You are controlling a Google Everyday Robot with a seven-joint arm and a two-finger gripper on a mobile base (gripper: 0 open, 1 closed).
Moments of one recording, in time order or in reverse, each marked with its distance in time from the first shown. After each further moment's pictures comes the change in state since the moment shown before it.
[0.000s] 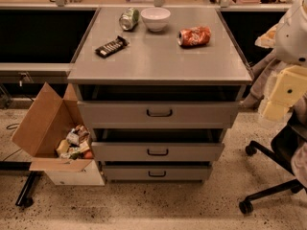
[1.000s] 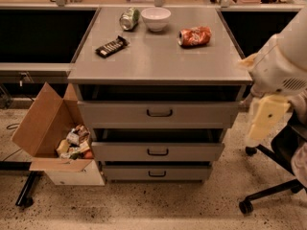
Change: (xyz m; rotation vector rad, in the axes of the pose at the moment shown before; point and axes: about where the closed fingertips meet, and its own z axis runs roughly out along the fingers) arm -0.001 0.012 0.059 -0.048 -0.041 -0.104
